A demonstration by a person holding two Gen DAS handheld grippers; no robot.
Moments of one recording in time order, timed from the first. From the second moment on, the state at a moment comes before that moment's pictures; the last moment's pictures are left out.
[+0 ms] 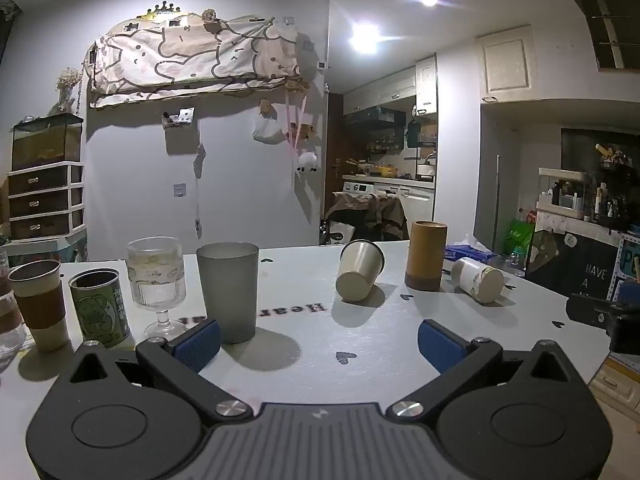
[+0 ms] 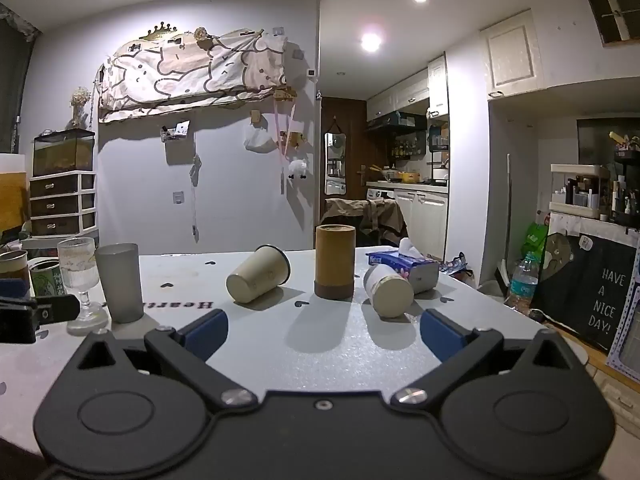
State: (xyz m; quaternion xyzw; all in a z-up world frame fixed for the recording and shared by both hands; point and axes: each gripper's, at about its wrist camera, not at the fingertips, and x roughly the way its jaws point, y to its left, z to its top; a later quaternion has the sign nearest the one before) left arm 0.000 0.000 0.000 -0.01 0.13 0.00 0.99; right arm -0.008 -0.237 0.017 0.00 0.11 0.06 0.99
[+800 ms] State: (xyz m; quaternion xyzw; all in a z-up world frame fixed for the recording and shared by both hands) left arm 0.000 0.000 0.000 -0.01 0.13 0.00 0.99; right arm -0.009 -0.235 0.017 -0.01 0.11 0.06 0.99
